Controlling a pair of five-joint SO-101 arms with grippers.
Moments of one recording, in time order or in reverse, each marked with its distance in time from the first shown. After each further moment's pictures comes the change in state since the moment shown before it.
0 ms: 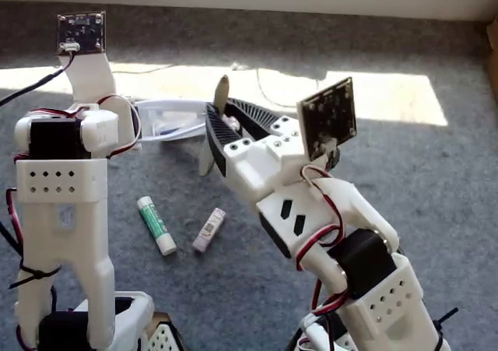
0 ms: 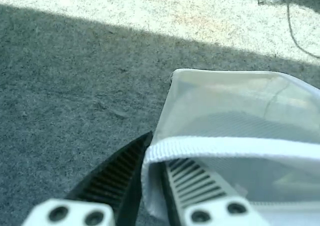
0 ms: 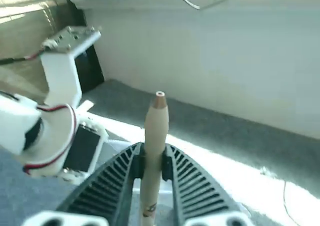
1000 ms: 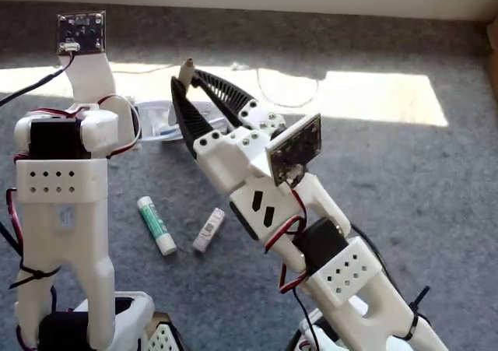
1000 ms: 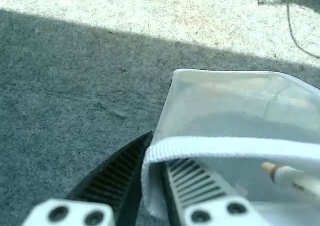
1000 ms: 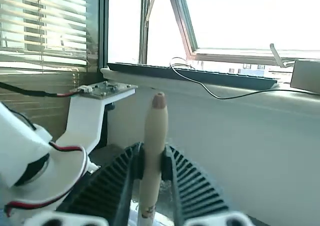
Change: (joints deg) left arm 0.0 0.0 0.0 0.0 0.0; right arm -2.8 4.3 18.0 -38.7 10.5
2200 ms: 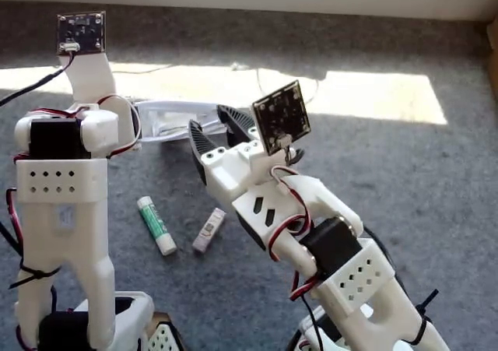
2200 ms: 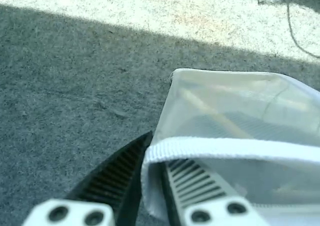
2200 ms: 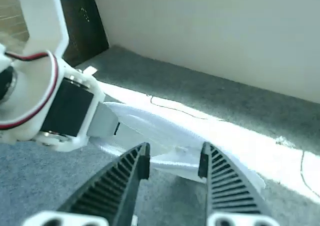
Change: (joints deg) left arm 0.0 0.0 0.0 0.0 0.0; right arm 0.0 -0.2 -10.3 41.1 -11.7
